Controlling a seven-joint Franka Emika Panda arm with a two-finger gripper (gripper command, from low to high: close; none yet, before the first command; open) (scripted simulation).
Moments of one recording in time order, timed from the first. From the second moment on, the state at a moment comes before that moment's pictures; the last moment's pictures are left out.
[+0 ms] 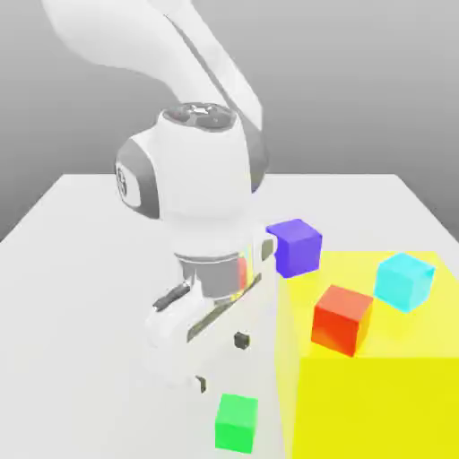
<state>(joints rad) 1.73 -0.68 -1.83 -2.45 -1.01 2.40 -2.83</state>
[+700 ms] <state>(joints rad) 1.74 -0.82 -1.83 -2.43 -1.19 2.27 -2.86</state>
